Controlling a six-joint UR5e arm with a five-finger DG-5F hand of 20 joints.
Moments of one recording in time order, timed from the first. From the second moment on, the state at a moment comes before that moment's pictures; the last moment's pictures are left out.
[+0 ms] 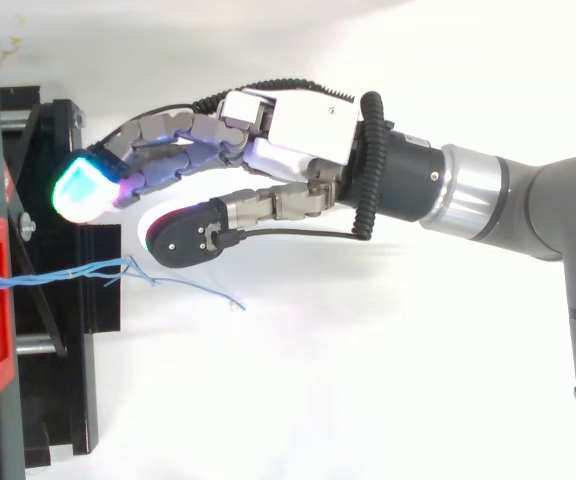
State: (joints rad) arm 0.12 -2.50 -1.22 -2.44 -1.24 -0.02
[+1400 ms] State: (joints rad) arm 0.19 -2.51 -1.22 -2.39 -1.30 -0.13
